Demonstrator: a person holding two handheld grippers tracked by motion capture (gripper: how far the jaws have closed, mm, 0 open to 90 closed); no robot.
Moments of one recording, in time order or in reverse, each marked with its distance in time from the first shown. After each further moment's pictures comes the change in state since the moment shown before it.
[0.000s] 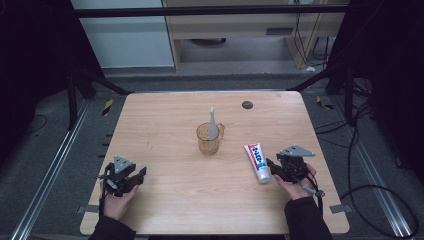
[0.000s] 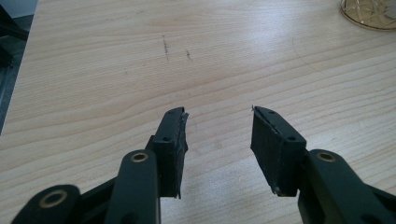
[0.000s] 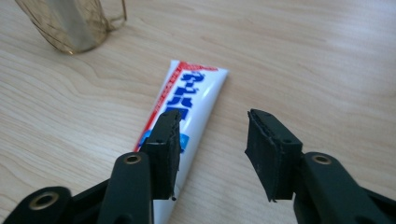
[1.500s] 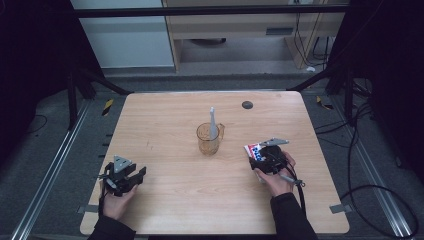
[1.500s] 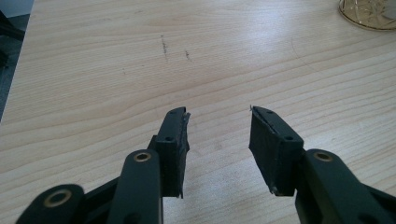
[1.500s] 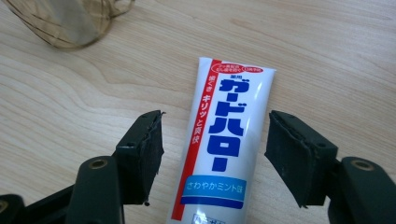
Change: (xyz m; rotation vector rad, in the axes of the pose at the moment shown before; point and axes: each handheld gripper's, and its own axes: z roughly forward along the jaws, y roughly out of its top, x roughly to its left) left arm 0.003 0.000 0.001 0.001 -0.012 -0.002; right arm 0.032 0.026 0.045 0.151 -0.008 0.031
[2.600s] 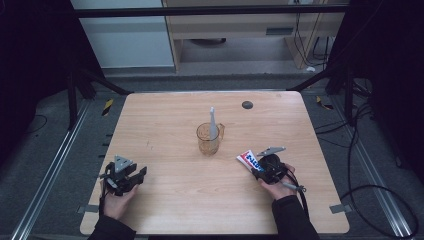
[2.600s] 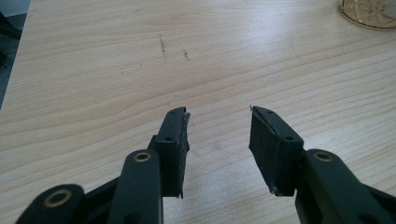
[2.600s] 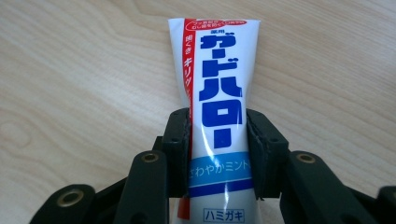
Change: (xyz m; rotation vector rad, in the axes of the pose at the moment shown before) left arm -0.001 0.000 0.001 0.004 -0.002 0.003; right arm 0.006 -0.021 -0.004 0.121 0.095 -0.099
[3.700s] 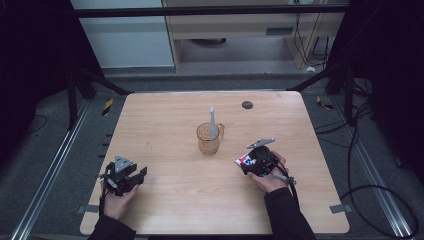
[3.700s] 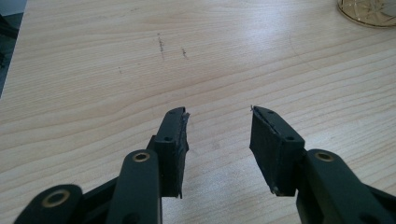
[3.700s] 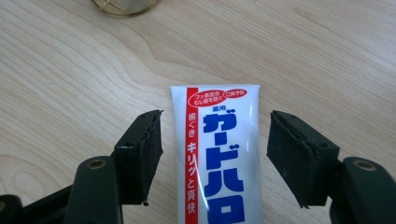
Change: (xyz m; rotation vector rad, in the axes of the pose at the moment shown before) left arm 0.000 0.000 0.001 0.002 -0.006 0.001; right arm 0.012 0.032 0.009 -0.016 -0.012 -0.036
